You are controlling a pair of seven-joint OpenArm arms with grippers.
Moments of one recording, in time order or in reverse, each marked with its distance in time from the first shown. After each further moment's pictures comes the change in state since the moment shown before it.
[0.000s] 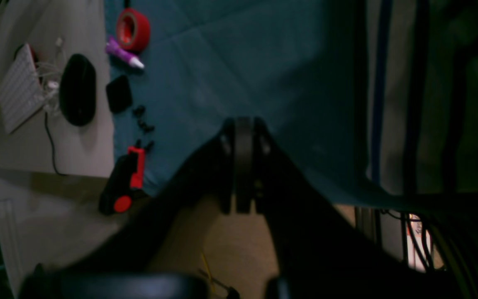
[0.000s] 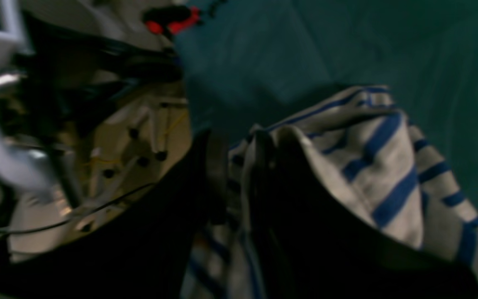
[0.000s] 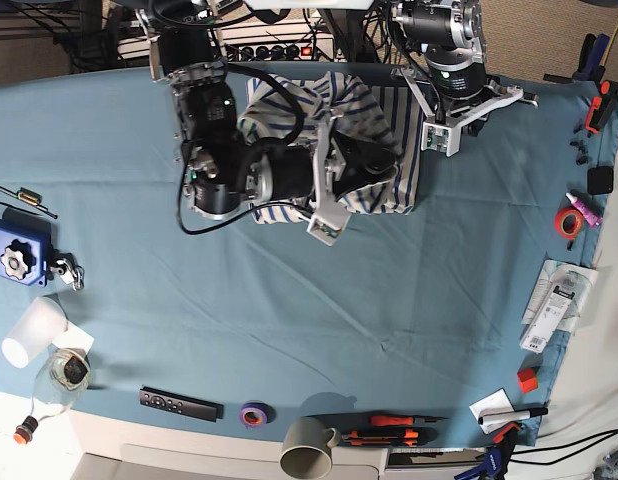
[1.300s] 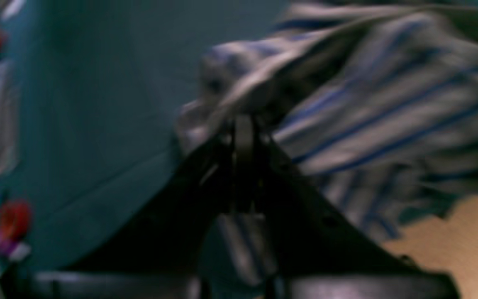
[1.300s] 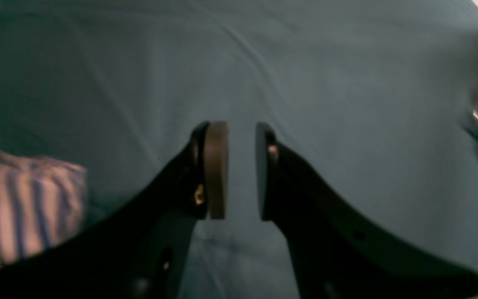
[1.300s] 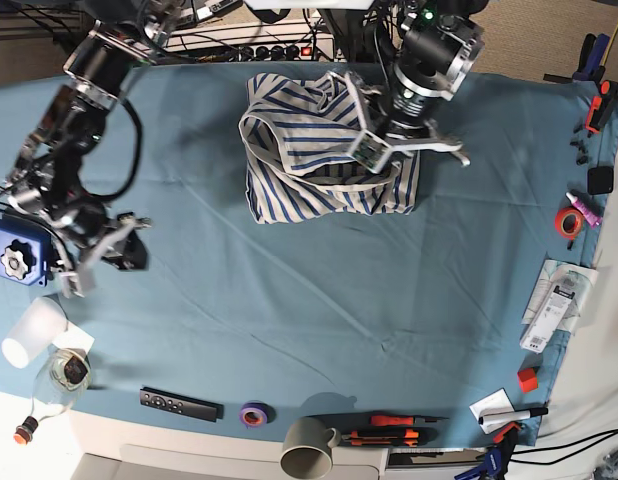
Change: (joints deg) left arm -7.2 0.0 0.0 0.0 -29.4 -21.7 -18.0; right arm 3.2 11.1 46.0 -0.1 -20.2 -4.1 5.5
